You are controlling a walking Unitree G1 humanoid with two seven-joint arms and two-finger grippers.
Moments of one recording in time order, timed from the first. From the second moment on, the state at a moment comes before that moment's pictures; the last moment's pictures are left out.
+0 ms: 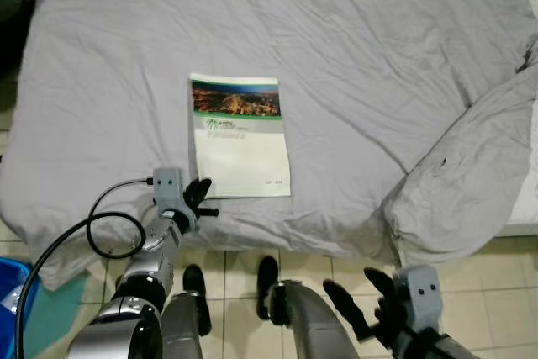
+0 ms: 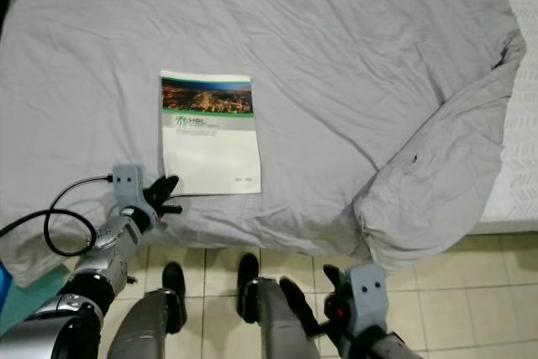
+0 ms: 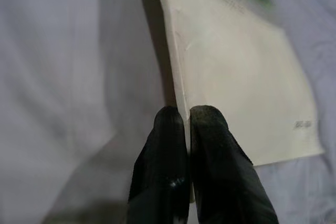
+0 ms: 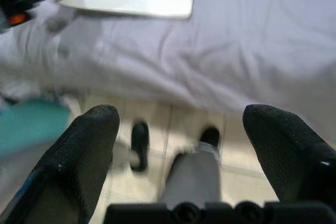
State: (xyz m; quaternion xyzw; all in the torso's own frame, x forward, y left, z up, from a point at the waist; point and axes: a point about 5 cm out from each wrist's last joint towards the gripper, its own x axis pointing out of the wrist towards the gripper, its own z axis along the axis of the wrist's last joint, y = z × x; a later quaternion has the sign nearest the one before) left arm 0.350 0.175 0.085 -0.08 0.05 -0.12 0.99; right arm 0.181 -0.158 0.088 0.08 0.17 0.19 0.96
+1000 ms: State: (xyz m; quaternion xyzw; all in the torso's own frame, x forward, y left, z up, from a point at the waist) left arm 0.316 0.141 0.095 0.06 0.00 -0.15 0.99; right arm 0.258 -0.231 0.098 -0.04 -0.03 -0.10 0.99
